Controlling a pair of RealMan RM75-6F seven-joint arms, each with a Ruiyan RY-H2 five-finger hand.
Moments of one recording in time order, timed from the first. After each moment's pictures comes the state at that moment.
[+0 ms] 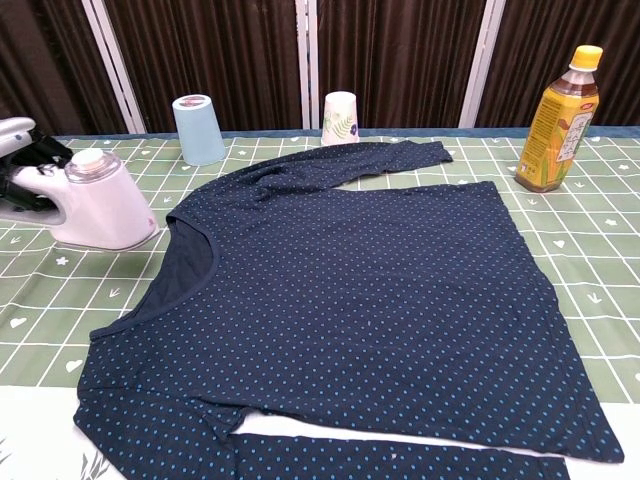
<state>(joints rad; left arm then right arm) -0.61 -1.60 -0.07 -0.80 1.44 1.07 -0.44 0.10 -1.12 0.08 -1.57 -1.44 1.43 -0.09</state>
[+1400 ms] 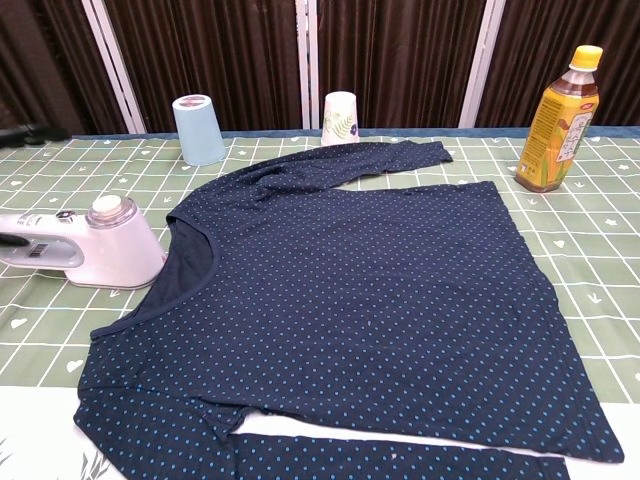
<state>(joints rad) -0.53 -1.38 -0.02 -1.13 1.49 1.12 -0.36 0.09 -1.11 0.07 -1.59 -1.47 1.46 -0.08</state>
